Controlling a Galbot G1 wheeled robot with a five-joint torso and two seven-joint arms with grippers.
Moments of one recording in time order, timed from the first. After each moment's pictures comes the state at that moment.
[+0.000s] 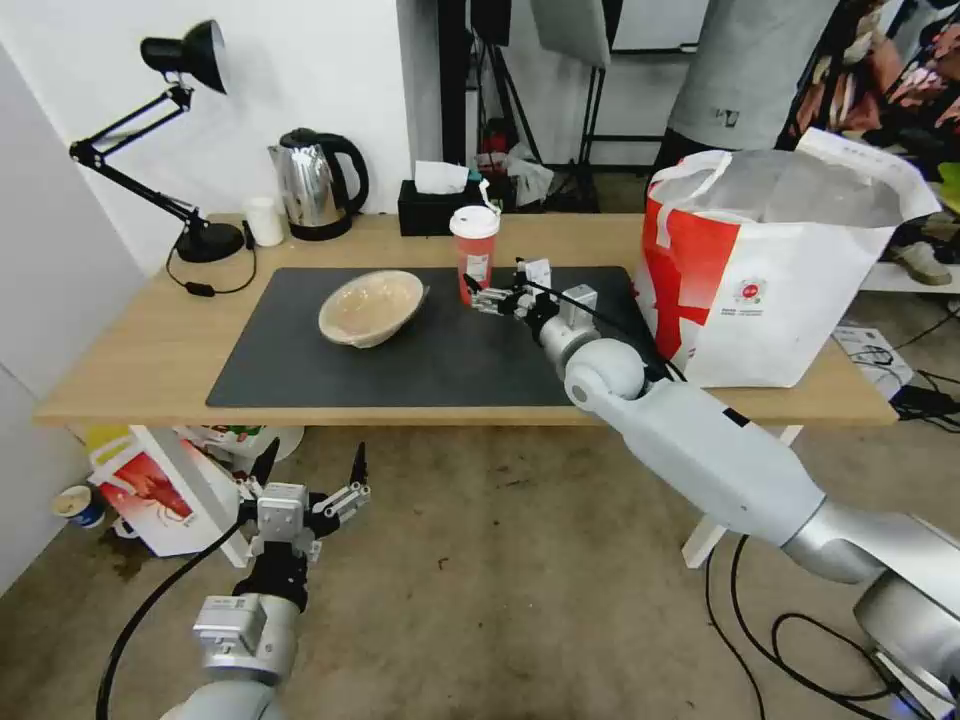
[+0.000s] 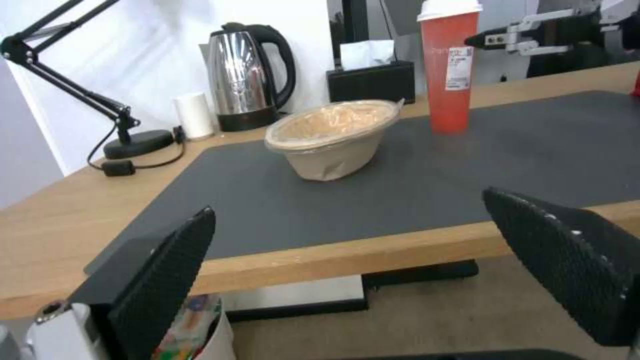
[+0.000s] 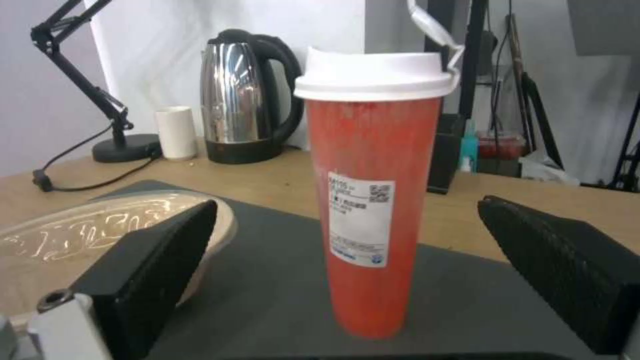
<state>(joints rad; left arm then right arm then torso) 1.80 -1.50 -0.55 -2.30 0.00 0.00 0.00 -0.32 1.08 -0.43 1.41 0.85 0.00 0.18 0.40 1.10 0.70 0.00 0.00</state>
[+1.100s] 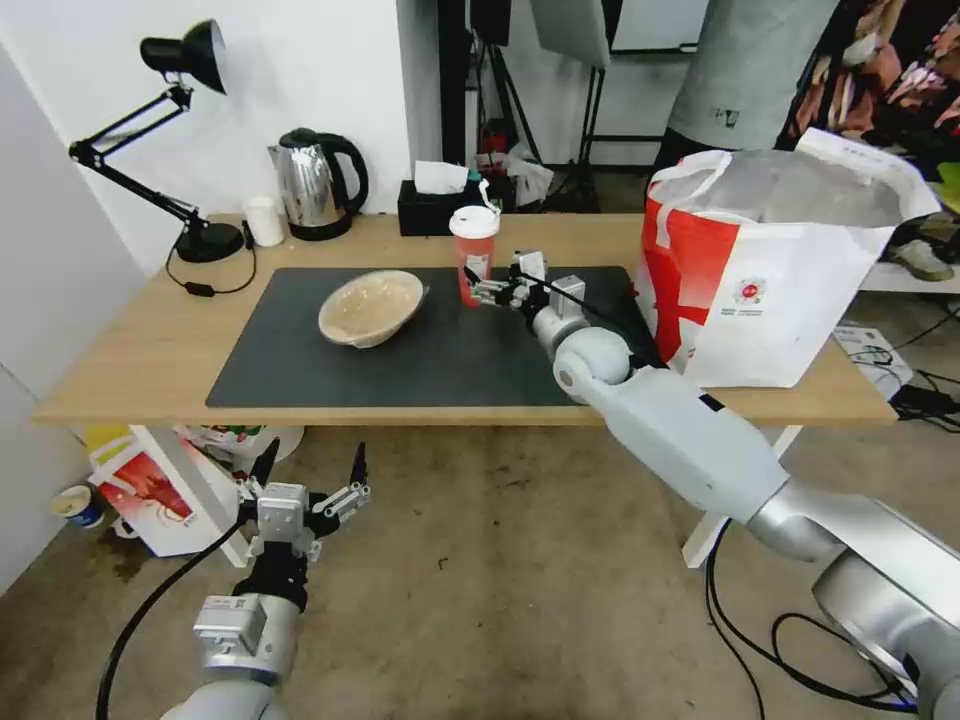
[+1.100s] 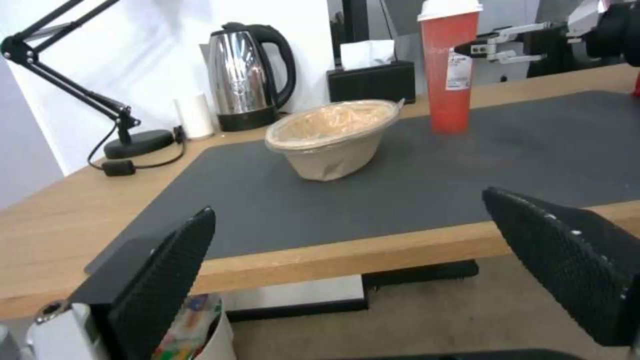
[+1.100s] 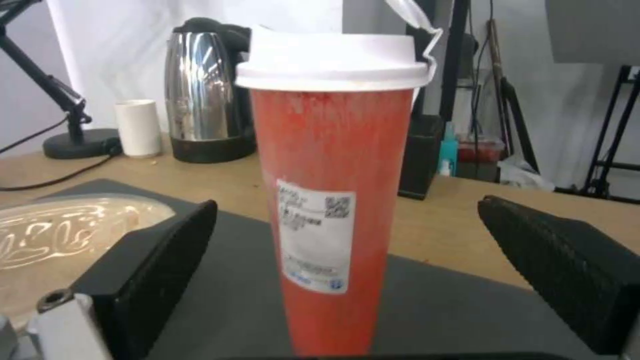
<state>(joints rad) 1.80 -1.50 -0.55 -2.30 0.00 0.00 0.00 -0.27 1.19 -0.40 1.21 0.77 0.02 0.14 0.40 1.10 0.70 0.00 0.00</state>
